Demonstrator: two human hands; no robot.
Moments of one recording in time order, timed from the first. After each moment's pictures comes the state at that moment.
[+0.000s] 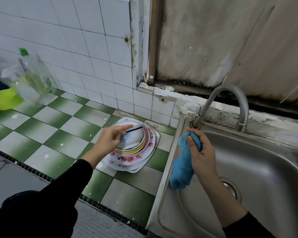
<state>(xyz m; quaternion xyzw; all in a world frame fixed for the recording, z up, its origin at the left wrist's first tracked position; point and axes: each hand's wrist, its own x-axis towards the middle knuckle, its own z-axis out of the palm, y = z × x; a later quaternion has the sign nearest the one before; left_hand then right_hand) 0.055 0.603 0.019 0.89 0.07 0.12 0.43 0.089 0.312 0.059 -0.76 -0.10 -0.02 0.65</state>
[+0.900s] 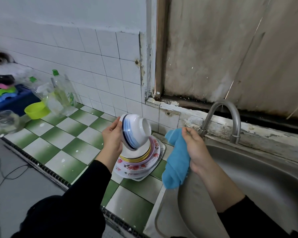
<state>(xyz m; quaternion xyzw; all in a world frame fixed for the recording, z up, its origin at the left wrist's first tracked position) 0.064 0.552 0.088 0.44 0.34 0.32 0.76 0.106 0.334 0.117 -0.63 0.02 0.20 0.75</state>
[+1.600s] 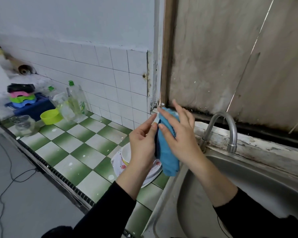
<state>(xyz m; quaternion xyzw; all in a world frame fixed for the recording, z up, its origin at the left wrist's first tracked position) 0.023 0.433 0.171 0.51 0.17 0.33 0.78 0.089 0.345 0.171 -0.78 -0.40 -0.15 0.46</state>
